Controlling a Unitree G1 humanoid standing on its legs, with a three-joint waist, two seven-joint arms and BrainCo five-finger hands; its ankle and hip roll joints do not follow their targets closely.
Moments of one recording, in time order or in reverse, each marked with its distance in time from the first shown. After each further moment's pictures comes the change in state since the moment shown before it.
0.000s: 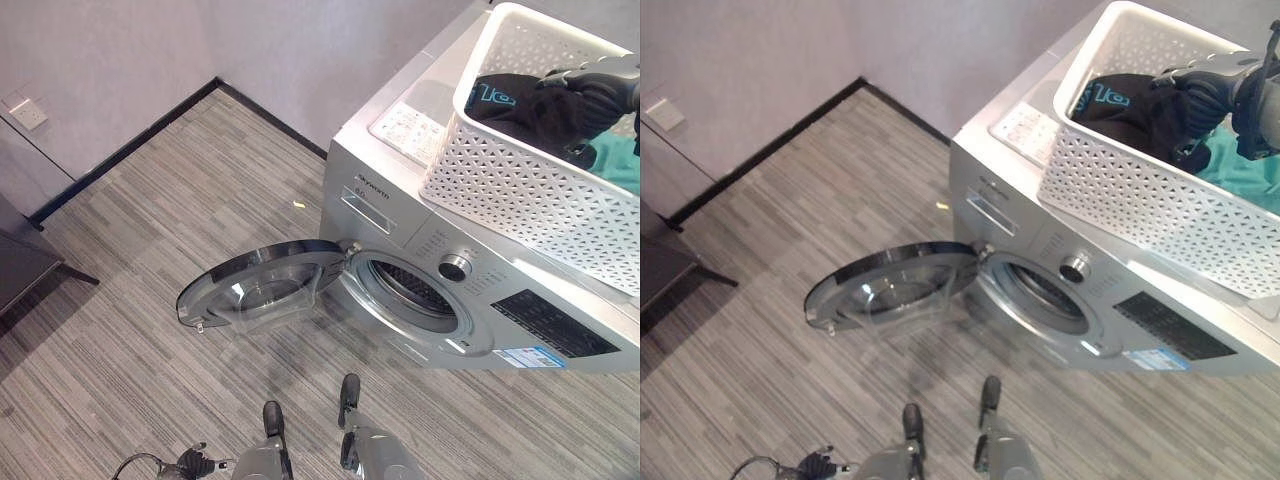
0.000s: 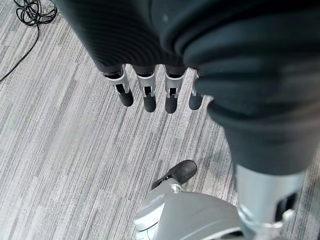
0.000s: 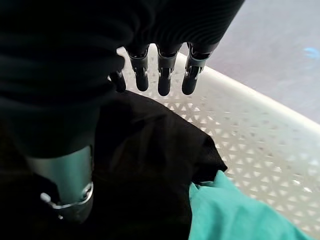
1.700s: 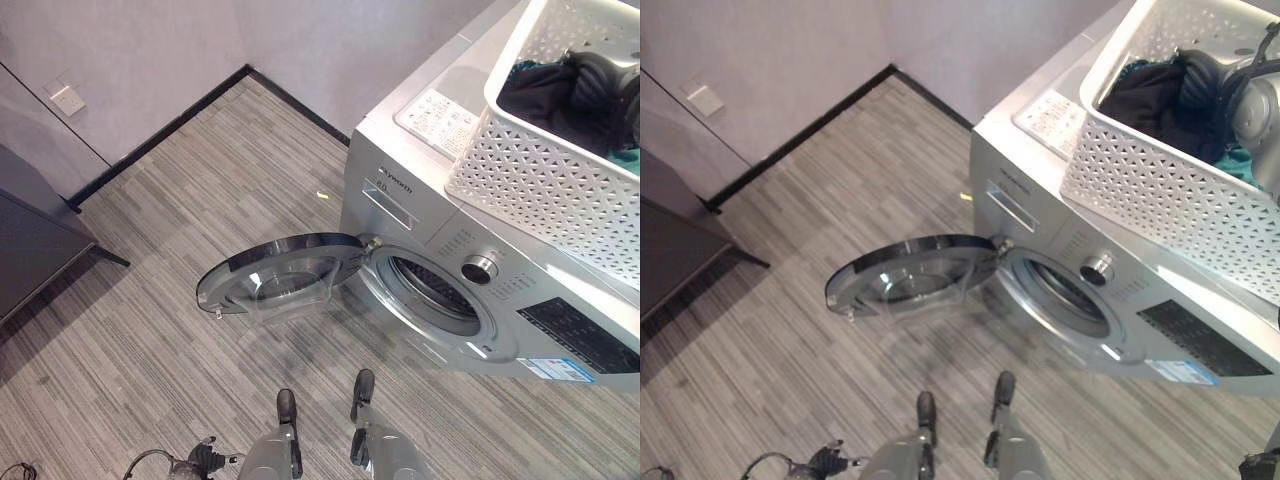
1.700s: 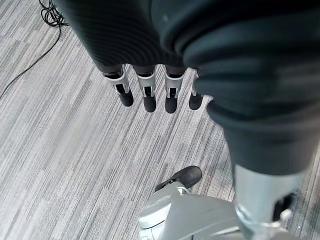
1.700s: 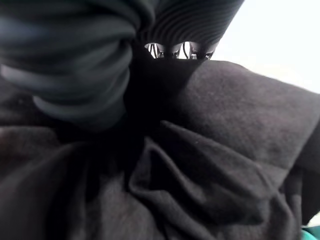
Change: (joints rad) left arm -0.012 -0.045 -0.036 -0.017 -0.037 -0.008 0.052; right arm 0.160 0.182 -0.323 0.247 -0.109 0.022 -0.176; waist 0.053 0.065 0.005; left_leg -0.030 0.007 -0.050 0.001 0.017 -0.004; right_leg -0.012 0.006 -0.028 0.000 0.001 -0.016
